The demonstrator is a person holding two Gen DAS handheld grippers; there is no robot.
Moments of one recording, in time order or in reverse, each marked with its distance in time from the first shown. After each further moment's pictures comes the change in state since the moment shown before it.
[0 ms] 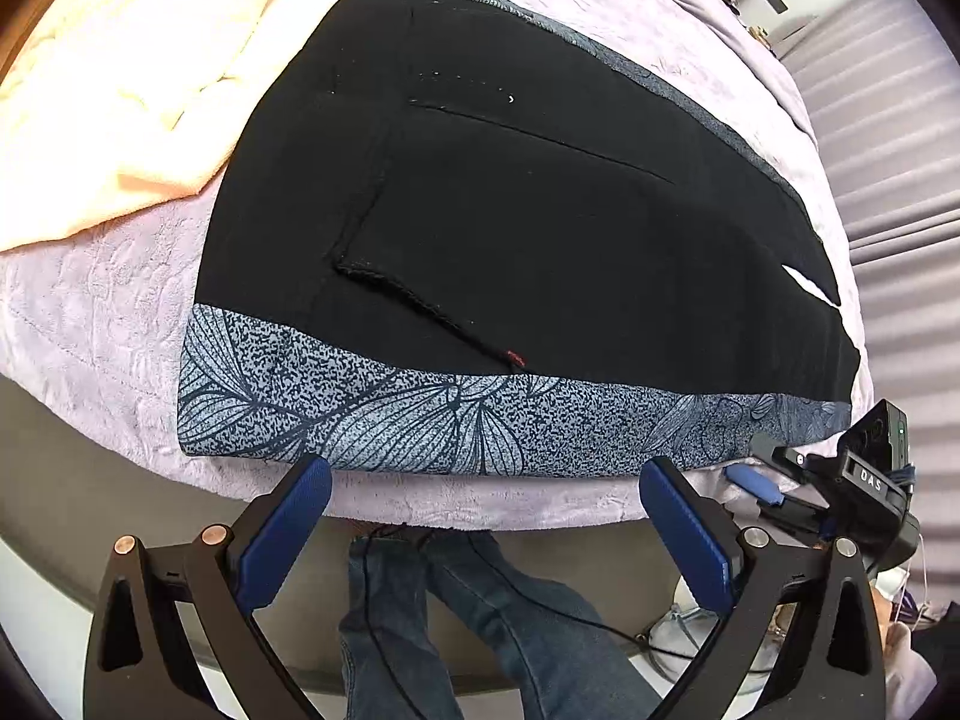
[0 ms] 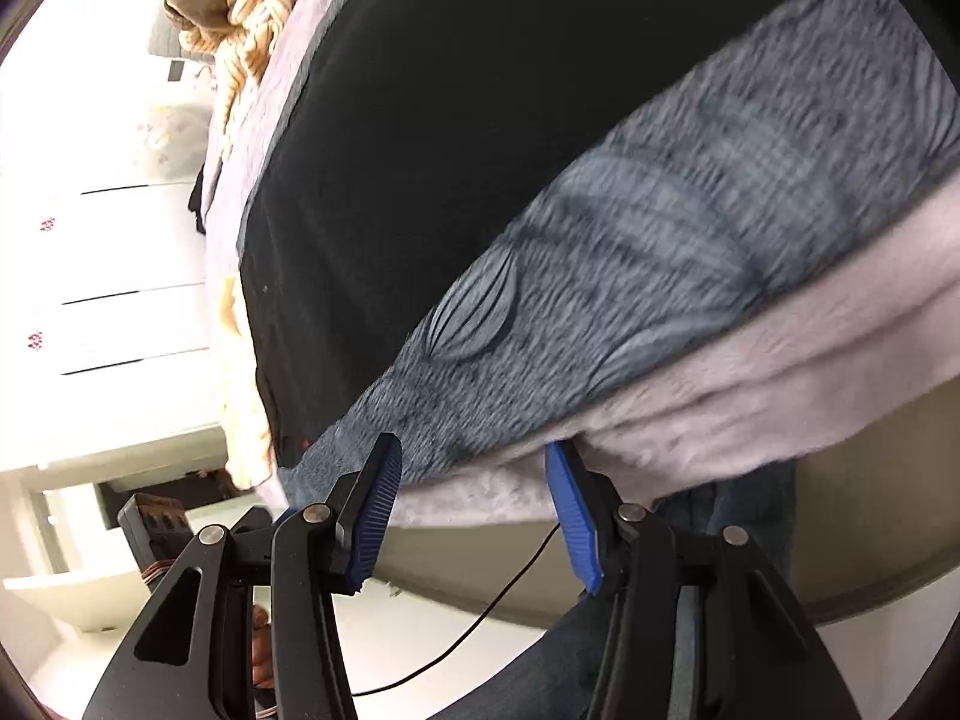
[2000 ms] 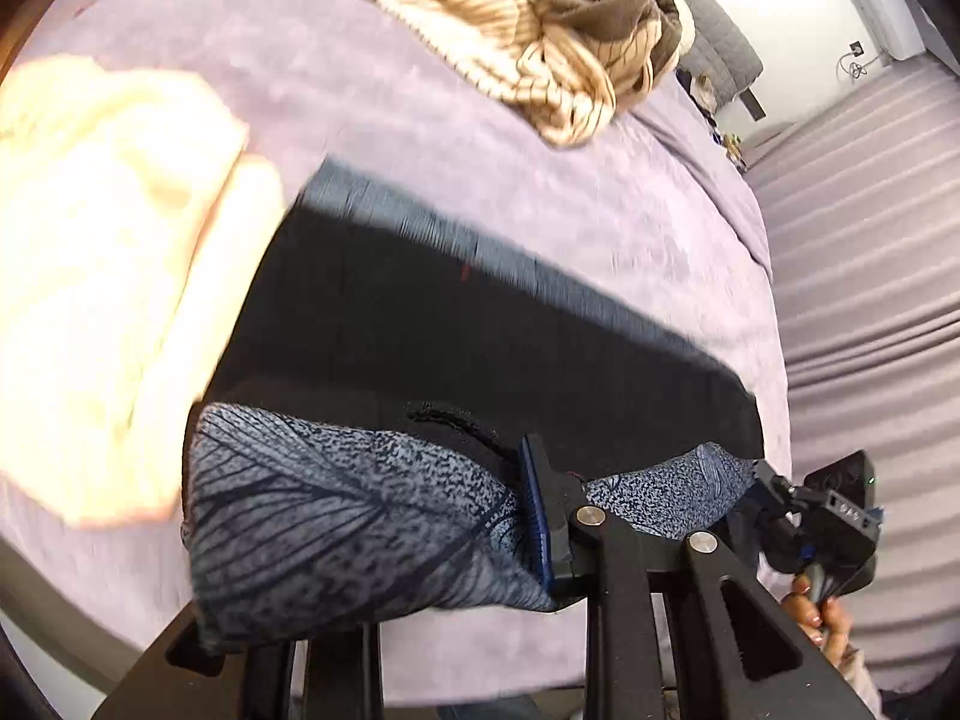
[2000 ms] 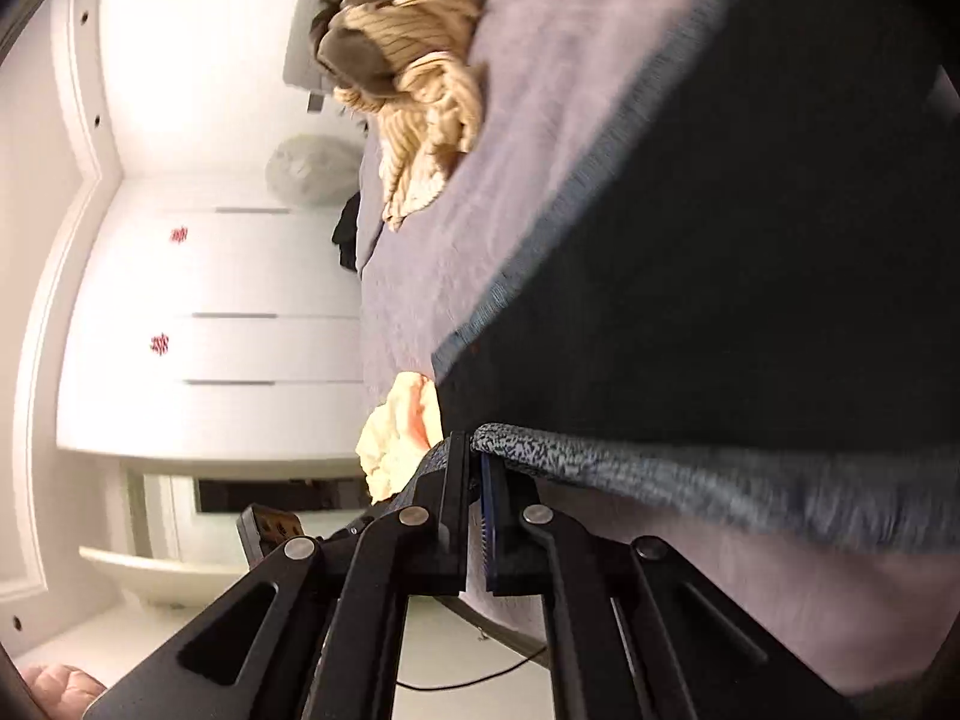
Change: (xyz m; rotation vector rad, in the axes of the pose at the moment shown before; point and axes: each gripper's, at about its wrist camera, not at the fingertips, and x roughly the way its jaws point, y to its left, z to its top) left arm -0.074 0.003 0.140 -0.083 -0.206 -0.142; right arm -0.037 0.130 0.182 -0.184 -0.008 0.313
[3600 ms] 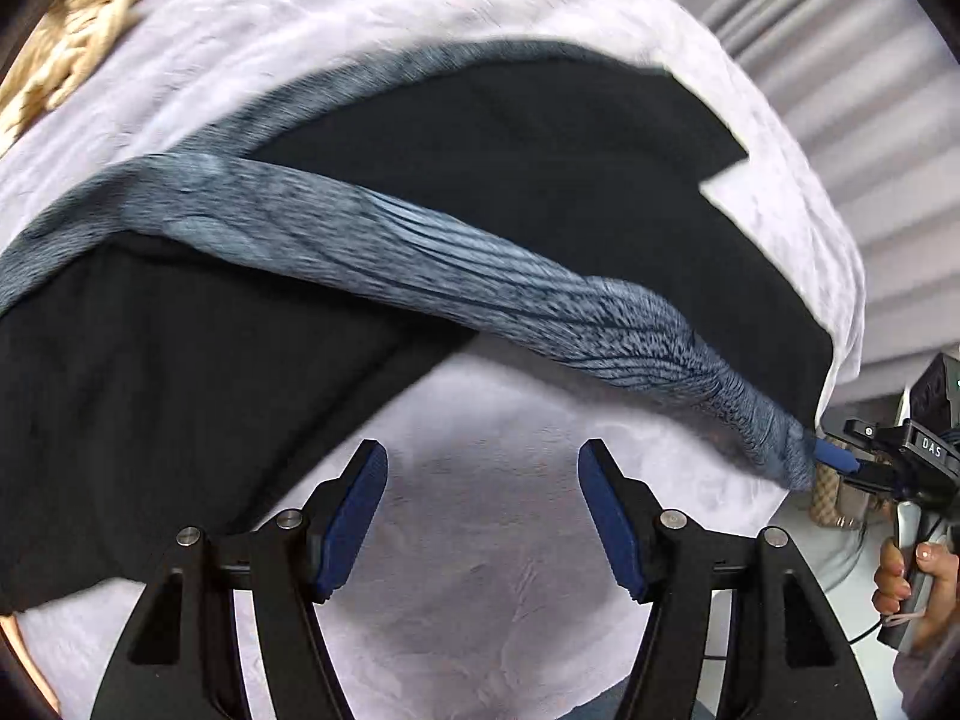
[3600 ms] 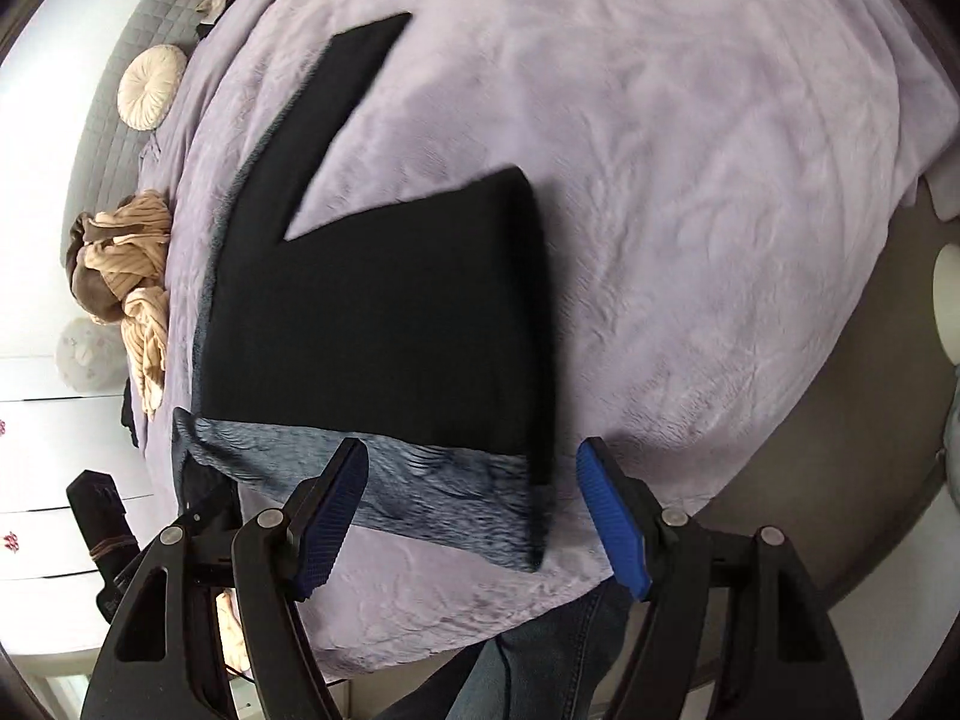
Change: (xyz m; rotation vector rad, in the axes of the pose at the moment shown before) left arm 0.239 -0.298 -0.124 0.672 0.424 0.094; right arm -0.263 -0.216 -0.094 0.418 -0.292 -0.496
